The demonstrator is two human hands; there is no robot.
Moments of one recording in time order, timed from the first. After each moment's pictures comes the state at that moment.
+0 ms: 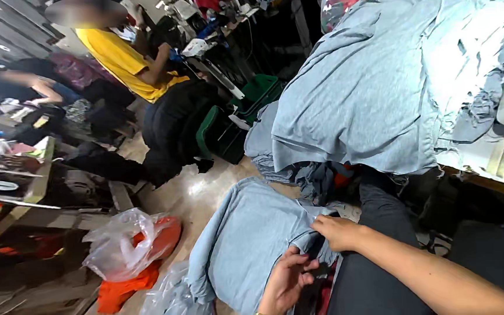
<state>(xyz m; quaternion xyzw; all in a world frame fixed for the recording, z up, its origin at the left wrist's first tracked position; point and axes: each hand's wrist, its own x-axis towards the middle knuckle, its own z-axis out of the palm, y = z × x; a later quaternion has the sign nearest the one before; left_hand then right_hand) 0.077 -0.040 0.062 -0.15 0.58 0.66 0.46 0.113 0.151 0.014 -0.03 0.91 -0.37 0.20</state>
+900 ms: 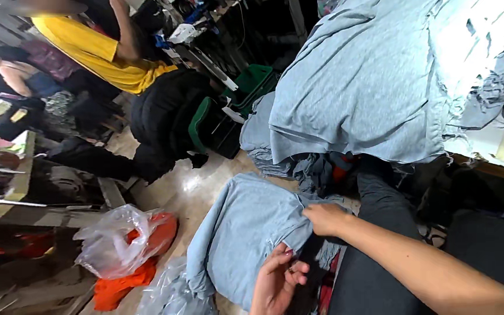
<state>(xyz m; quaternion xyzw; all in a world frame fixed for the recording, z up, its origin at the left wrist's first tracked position) 0.080 -0.063 0.076 -0.13 0.51 0.75 0.40 0.082 0.134 0.025 0.04 0.91 -0.35 0.19</state>
